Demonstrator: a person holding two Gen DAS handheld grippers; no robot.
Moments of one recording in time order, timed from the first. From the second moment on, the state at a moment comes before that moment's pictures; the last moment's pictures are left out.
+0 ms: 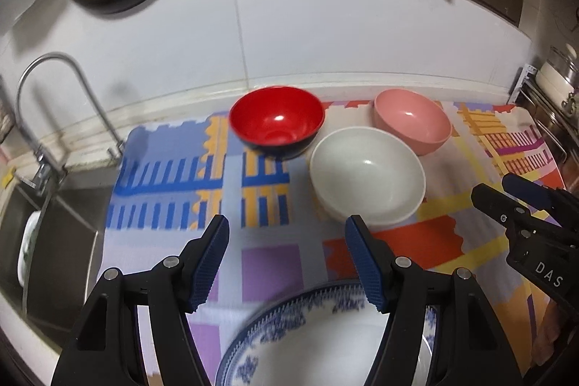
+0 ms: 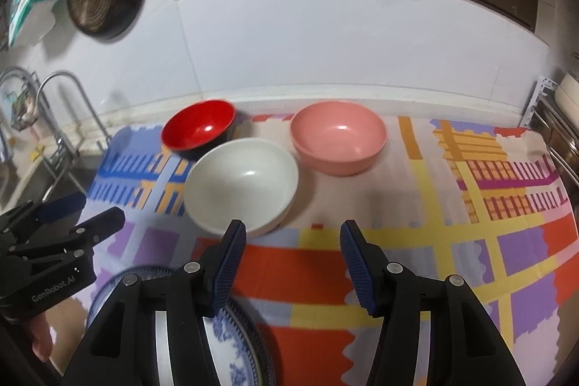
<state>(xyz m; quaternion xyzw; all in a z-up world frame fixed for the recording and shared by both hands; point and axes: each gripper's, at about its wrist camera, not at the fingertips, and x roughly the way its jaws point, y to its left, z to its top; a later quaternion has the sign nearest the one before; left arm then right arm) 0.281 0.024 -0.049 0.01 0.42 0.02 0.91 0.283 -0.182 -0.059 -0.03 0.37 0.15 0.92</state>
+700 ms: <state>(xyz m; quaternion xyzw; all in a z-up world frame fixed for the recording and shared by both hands) 0.370 0.027 -0.103 0.00 0.47 -0.03 0.88 0.354 -0.161 -0.102 0.00 0.44 0.14 0.89</state>
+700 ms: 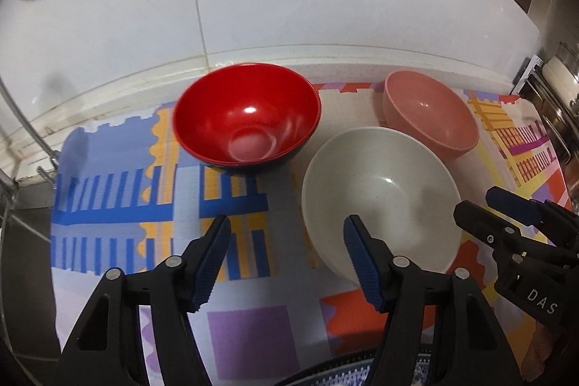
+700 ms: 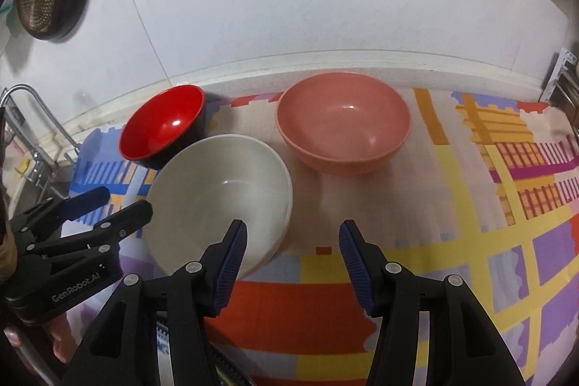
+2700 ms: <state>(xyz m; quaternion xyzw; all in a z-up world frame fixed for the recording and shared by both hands) 0.275 -0.117 -0.078 0.03 0.52 -0.16 0.84 0.246 -0.274 -0.064 0.02 0.44 0.07 0.89</state>
